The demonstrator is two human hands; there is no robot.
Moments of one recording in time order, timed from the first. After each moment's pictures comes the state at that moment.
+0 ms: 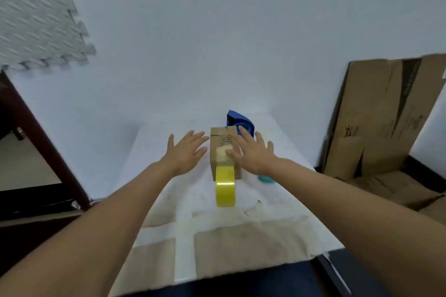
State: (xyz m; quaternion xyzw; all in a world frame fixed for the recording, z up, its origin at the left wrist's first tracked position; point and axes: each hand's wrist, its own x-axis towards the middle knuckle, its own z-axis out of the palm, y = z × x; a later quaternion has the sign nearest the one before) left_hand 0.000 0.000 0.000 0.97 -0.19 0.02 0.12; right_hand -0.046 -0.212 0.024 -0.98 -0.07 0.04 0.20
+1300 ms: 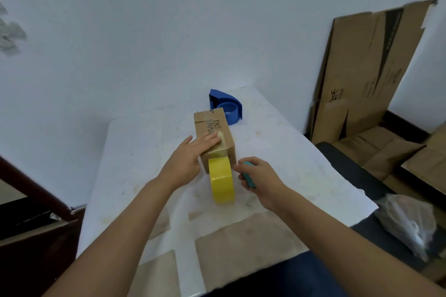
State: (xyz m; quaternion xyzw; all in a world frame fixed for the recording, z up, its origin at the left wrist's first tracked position) left_hand 0.014 -0.016 -0.045 0.90 -0.36 0.04 0.23; right_hand -0.081 -0.205 -0.048 -0.60 0.23 0.07 0.76
